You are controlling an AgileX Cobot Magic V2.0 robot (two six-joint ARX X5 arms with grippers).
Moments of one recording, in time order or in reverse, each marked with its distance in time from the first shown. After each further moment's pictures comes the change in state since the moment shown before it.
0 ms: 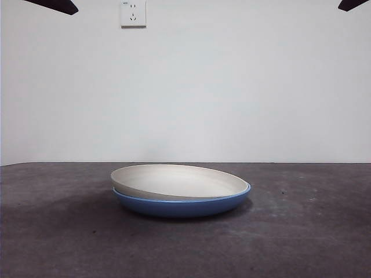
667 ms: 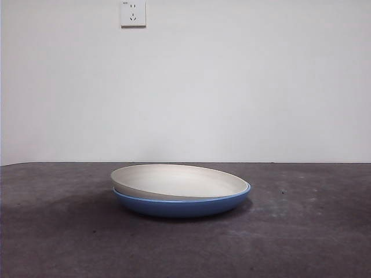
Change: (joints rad) left arm 0.000 0.000 0.000 0.000 0.000 0.002; right arm 0.000 0.000 0.000 0.009 0.000 0.000
